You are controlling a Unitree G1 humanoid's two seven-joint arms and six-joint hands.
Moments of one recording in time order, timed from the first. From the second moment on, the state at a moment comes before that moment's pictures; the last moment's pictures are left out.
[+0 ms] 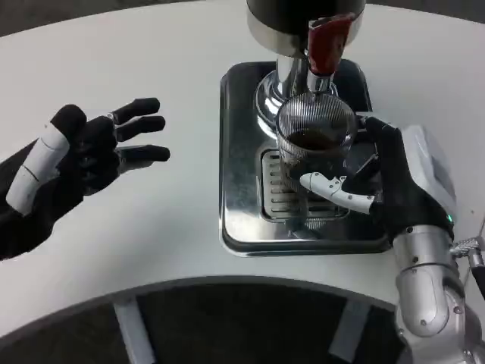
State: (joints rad) left arm -0.42 0.63 0.30 0.22 -0.42 0.01 -0.87; right arm -0.44 -0.11 0.16 -0.09 -0.59 0.38 -0.19
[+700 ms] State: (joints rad) left arm -0.42 0.63 0.30 0.22 -0.42 0.00 -0.87; right arm -0.40 -0.10 0.16 -0.12 -0.61 0.38 -0.24
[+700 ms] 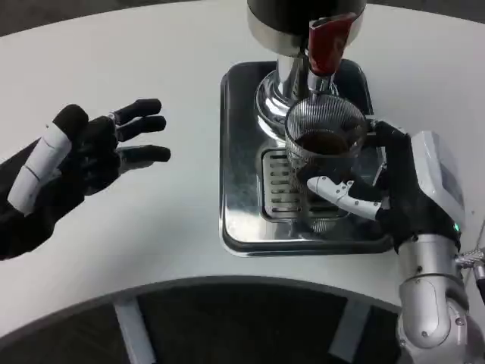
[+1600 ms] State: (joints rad) left arm -0.42 0.62 0.29 0.22 -0.42 -0.02 -0.87; right arm -0.32 -0.10 0.13 -0.24 -0.63 0.40 -0.23
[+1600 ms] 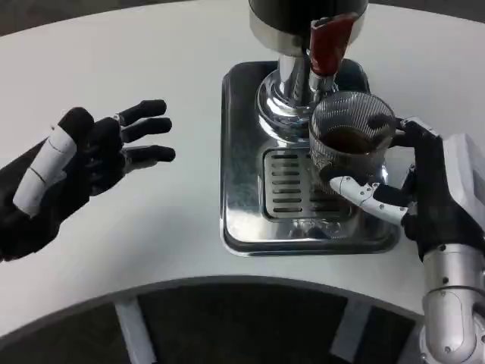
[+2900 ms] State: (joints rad) left arm -0.40 0.61 0.14 0.23 -0.14 -0.49 -0.83; right arm -0.13 -0.08 0.17 -0.51 -0.68 0.43 -0.10
